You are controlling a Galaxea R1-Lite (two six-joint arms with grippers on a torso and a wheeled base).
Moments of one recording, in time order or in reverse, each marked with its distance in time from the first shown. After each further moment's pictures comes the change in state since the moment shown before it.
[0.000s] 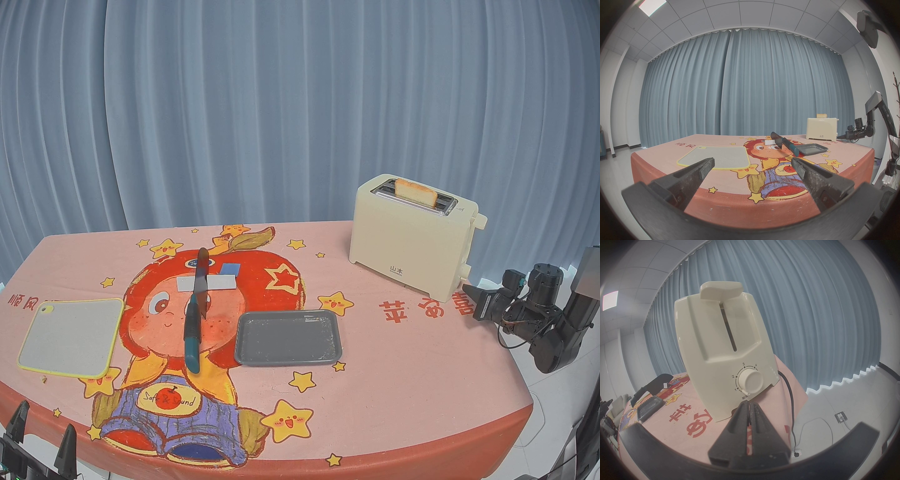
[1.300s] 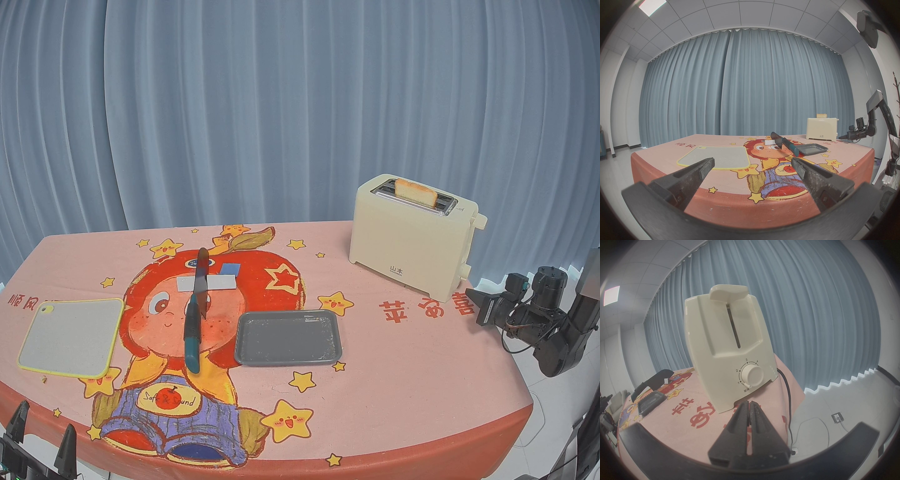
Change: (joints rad) left arm 0.000 0.000 0.000 0.000 0.000 0.000; right arm -0.004 -0.033 0.050 0.004 -0.001 -0.033
